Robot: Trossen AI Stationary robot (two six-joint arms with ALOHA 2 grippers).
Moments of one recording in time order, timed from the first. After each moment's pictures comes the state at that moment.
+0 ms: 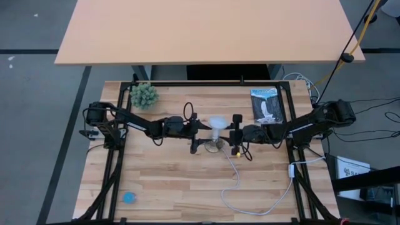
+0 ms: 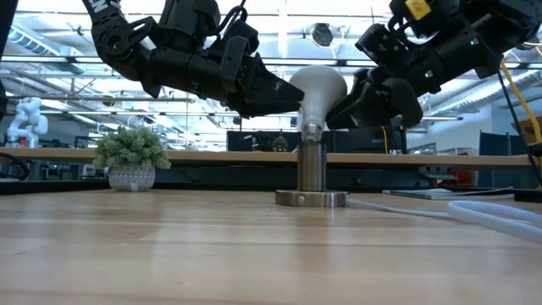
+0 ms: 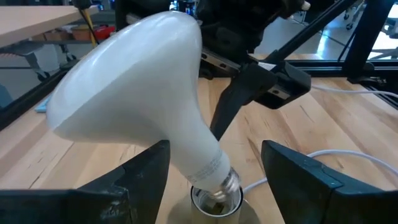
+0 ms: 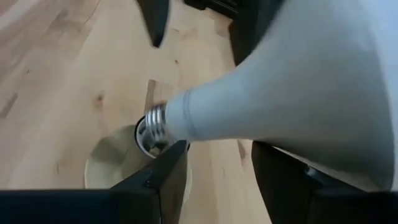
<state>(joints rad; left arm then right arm) 0.05 1.72 0.71 0.81 0.08 0.04 0.10 1.39 0.52 0.44 0.35 -0.32</state>
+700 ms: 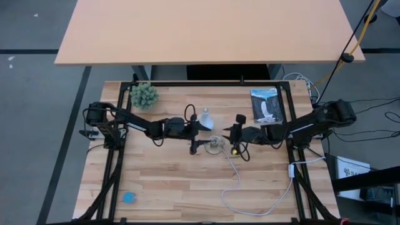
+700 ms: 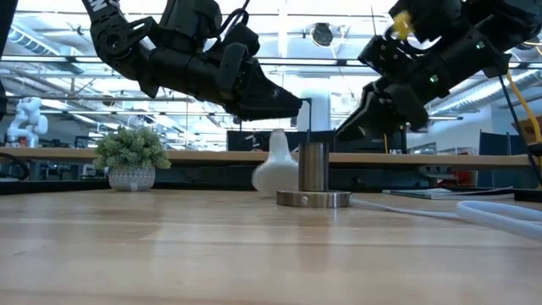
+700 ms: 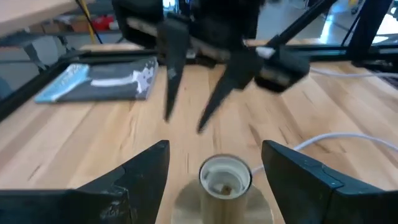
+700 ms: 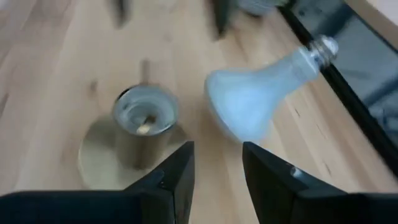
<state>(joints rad) 0.04 1.72 0.71 0.76 0.06 0.06 0.10 1.38 0.51 0.33 0.42 -0.07</state>
